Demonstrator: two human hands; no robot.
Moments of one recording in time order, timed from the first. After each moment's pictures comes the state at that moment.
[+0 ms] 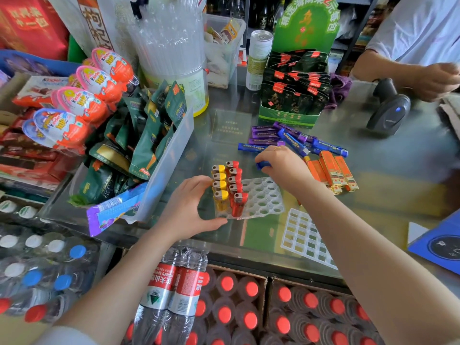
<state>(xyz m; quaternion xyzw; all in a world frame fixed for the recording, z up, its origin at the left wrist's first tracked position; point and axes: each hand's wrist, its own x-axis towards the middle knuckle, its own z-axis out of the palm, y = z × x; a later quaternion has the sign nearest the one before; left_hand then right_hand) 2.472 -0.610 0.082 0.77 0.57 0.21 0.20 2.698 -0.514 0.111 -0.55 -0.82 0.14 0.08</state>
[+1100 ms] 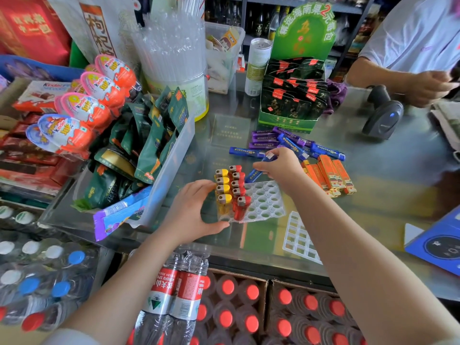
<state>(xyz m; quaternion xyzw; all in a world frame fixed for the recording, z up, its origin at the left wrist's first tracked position) 2.471 -0.609 0.080 0.78 0.56 0.21 0.20 2.679 -0.515 0.121 -0.69 -0.54 0.41 0.24</state>
